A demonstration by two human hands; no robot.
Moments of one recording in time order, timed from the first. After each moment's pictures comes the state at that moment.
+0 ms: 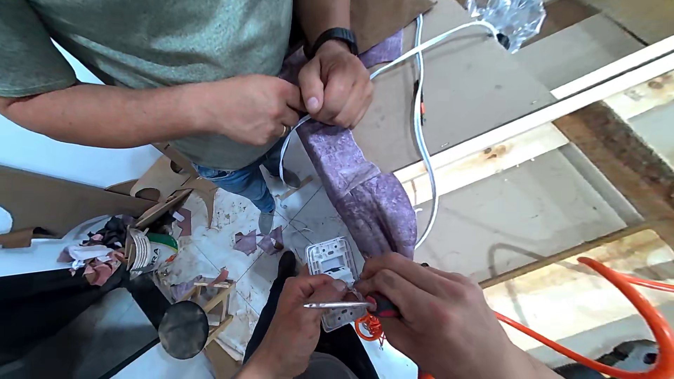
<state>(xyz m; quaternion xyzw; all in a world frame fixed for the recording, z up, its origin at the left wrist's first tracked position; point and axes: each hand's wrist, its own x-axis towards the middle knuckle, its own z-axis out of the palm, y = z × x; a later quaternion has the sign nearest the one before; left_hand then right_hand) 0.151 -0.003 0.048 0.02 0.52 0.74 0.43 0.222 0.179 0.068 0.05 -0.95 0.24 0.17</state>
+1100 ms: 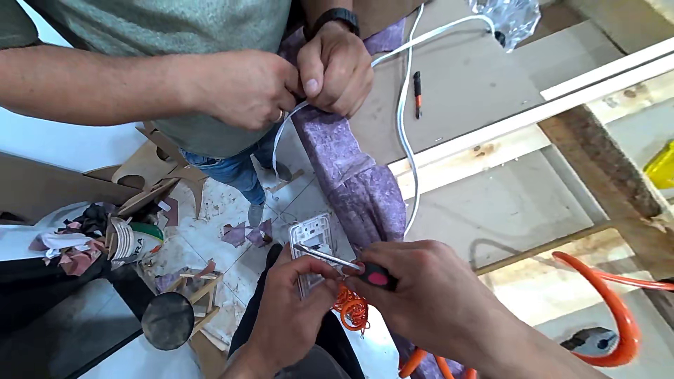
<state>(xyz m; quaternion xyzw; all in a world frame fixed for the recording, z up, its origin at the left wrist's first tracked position) 0.154 -0.005 0.039 0.12 0.68 0.66 0.29 0.208 0.191 0.086 -0.01 -0.95 0.30 0.02</state>
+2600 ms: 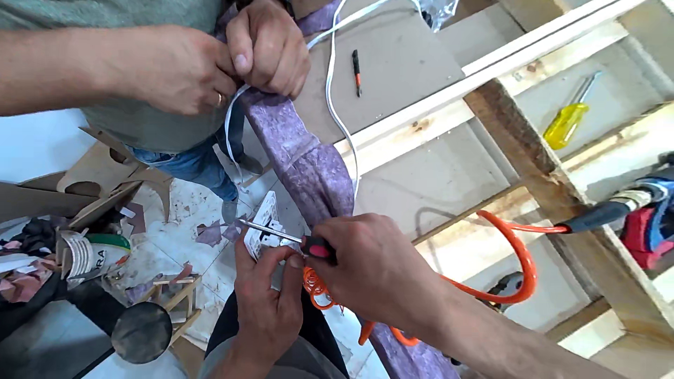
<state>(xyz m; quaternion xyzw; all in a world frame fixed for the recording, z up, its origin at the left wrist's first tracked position) 0.185 0.019 0.016 0.20 0.79 0.58 0.05 0.209 0.187 0.096 -0.06 -0.97 0.25 -0.04</state>
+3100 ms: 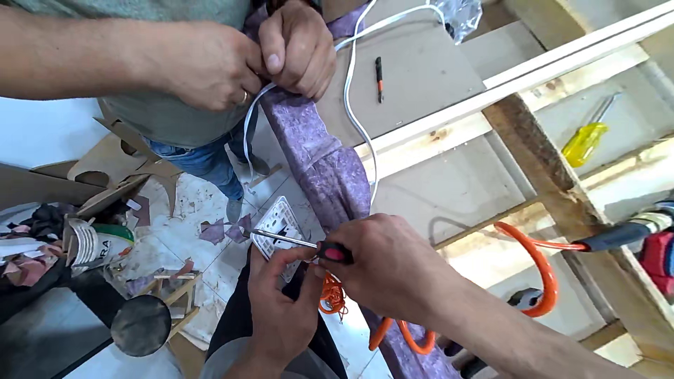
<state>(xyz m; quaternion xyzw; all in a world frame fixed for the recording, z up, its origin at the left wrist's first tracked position) 0.193 0.017 0.014 0.12 0.73 0.67 0.10 0.199 0.191 0.101 -0.04 -0.96 0.23 -0.13</state>
